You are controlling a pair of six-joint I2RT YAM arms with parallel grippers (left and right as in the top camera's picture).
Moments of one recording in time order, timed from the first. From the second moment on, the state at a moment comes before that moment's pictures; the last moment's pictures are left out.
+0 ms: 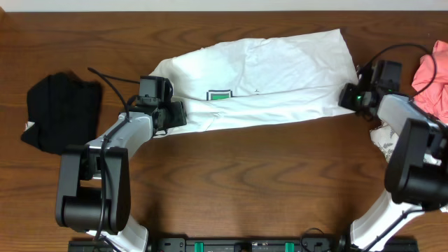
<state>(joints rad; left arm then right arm) -0.10 1.78 0.92 -0.27 0.17 -0.27 -0.22 1.97 1.13 -0.26 -0.25 0.15</state>
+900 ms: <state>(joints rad) -0.10 1.75 0.96 -0.67 0.08 -0.27 -0.22 1.96 1.21 -0.90 -0.17 0.18</state>
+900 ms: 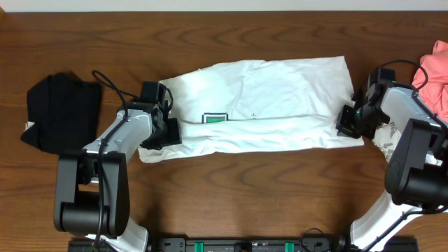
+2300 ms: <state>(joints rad) -0.04 1.36 0.96 -0.71 0.09 -0.27 -0.04 1.63 1.32 -0.94 -0.16 -0.37</state>
